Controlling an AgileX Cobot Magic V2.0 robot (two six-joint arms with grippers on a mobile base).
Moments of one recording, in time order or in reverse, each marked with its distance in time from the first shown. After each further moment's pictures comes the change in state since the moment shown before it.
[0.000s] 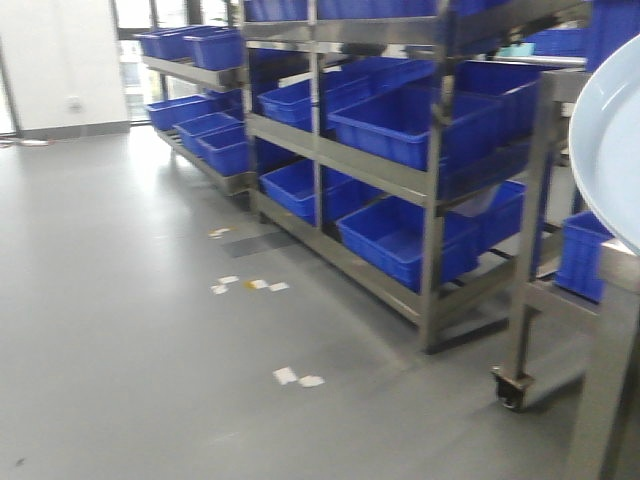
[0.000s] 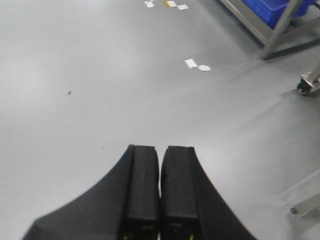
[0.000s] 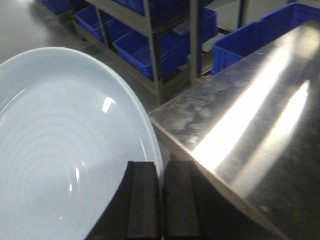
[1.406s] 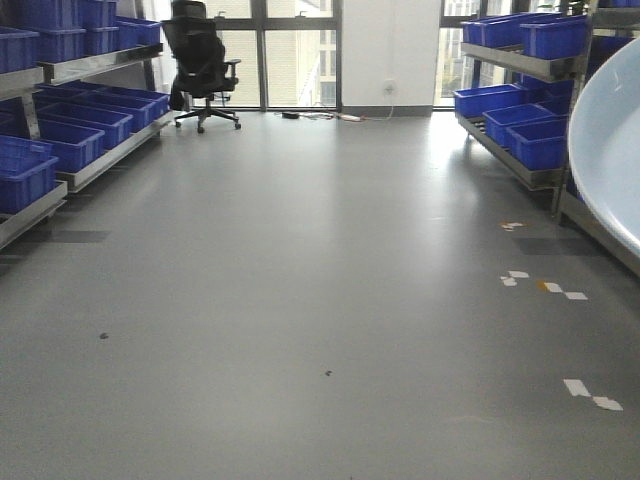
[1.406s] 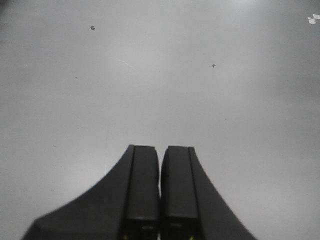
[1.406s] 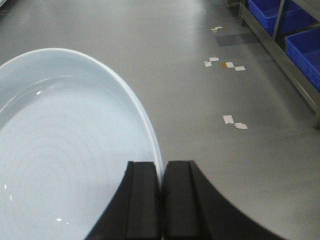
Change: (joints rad) left arm 0.000 0.000 0.000 0.000 0.000 0.000; right arm 0.000 0.000 0.000 0.000 0.000 0.000
